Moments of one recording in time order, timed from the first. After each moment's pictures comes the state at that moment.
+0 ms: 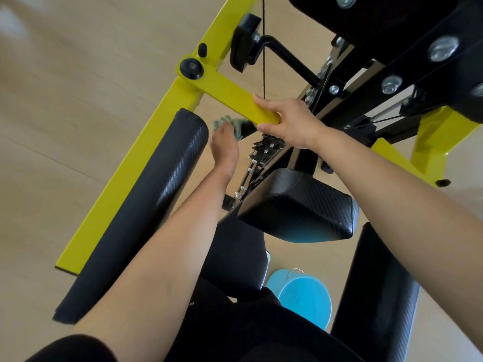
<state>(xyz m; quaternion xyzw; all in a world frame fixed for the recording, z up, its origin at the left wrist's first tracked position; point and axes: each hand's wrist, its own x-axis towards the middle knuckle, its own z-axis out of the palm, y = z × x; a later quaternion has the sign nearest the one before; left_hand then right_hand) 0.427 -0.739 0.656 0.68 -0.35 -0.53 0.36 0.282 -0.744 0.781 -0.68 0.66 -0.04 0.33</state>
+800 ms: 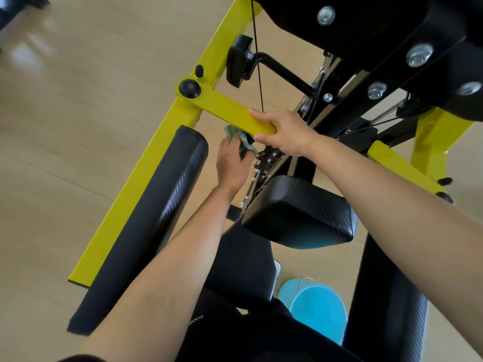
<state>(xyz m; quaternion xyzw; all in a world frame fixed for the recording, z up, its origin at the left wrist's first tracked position) 0.432 -0.715 0.664 0.59 -0.61 -0.41 0.34 0.286 -0.742 0.786 -0.67 0.66 -0.04 0.34</state>
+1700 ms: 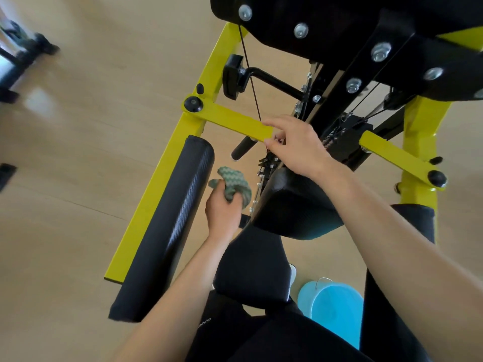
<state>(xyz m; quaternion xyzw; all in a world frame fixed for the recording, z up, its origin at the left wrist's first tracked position) 0.498 -0.607 0.716 0.65 -0.50 -0.50 0.29 0.314 -0.664 0.840 -0.63 0.71 -0.20 0.25</state>
